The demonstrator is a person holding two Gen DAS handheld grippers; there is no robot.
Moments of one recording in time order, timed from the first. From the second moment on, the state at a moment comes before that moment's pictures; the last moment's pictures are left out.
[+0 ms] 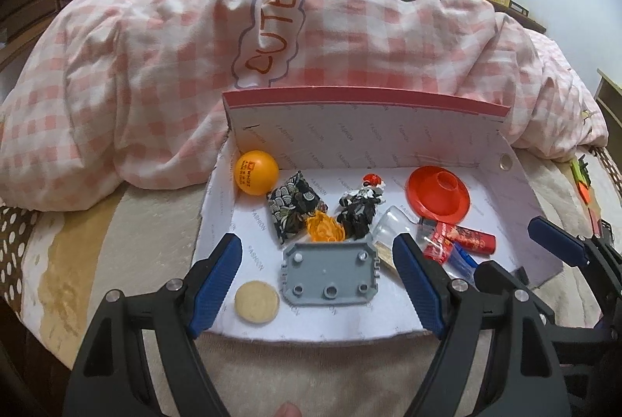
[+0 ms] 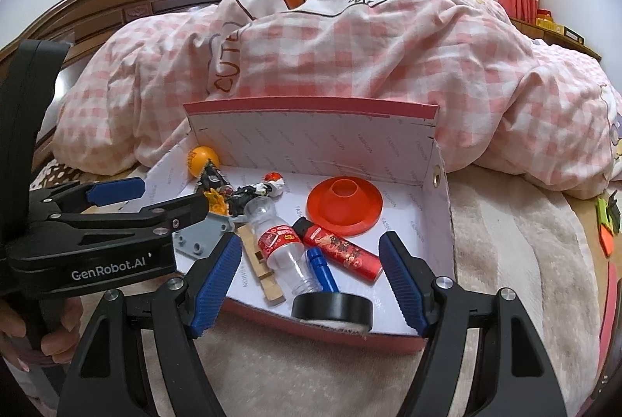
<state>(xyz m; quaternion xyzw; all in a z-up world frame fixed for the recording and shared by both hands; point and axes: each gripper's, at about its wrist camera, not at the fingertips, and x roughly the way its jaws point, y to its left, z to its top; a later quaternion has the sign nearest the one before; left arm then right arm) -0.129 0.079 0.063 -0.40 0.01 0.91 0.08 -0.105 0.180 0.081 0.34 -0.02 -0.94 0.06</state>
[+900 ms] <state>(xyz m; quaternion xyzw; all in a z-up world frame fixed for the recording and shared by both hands) -0.048 0.067 0.053 -0.43 0.00 0.90 0.07 -0.042 0.180 0.067 0.41 -0.08 -0.91 0.07</state>
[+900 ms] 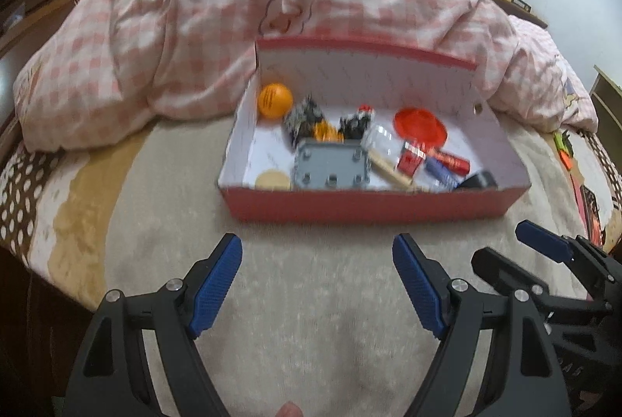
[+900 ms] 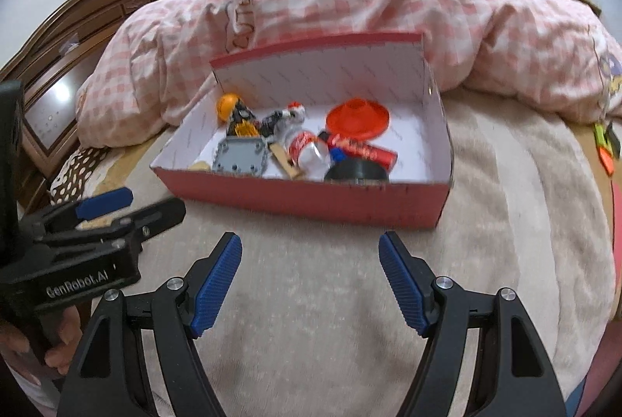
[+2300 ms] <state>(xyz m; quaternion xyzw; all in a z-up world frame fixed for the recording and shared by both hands) -0.050 0.080 0.010 -0.47 0.01 0.88 0.07 -0.037 0.183 0.031 0.44 -0.08 -0.90 0.04</state>
